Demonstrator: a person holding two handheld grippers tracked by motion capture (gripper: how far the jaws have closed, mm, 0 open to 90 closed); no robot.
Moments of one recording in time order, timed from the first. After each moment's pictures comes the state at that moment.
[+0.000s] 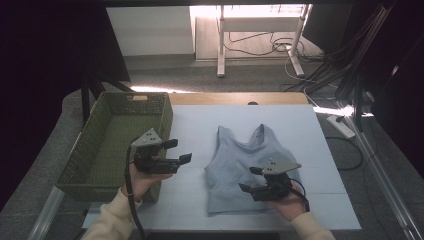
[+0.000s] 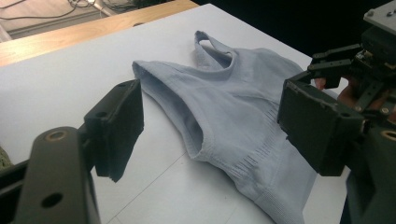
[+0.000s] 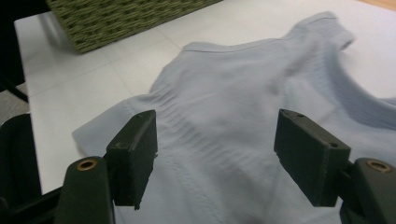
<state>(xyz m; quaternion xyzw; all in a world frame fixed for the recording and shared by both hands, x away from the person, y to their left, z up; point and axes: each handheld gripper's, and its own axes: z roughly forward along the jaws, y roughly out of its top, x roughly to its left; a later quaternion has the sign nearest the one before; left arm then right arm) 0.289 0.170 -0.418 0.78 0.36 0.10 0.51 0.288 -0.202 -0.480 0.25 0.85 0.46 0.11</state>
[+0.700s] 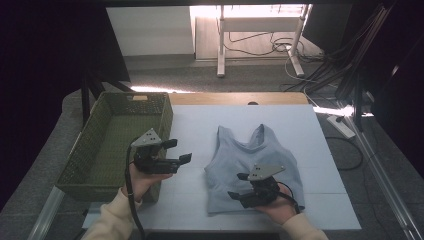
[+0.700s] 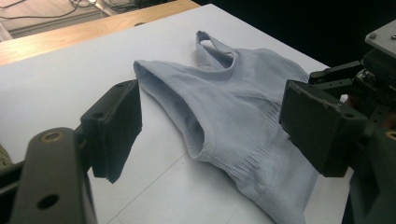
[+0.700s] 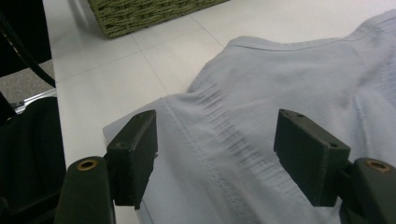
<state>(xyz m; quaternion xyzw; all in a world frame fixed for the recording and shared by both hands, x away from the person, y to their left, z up) 0.290 0.169 -0.419 0.78 0.36 0.11 0.51 0.279 -0.173 -0.487 0.21 0.87 0.44 0.08</state>
